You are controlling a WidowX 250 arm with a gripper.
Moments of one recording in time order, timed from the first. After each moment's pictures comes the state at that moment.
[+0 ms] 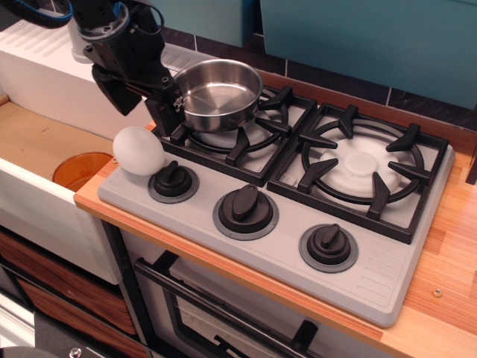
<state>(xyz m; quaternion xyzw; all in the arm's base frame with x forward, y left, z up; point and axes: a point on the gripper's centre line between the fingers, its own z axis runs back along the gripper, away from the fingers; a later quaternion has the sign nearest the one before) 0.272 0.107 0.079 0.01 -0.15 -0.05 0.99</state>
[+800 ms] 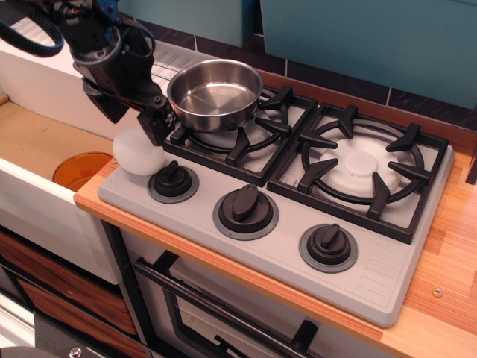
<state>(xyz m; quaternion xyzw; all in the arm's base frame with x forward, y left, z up) 0.271 0.120 0.060 0.04 -0.18 -0.03 0.98</state>
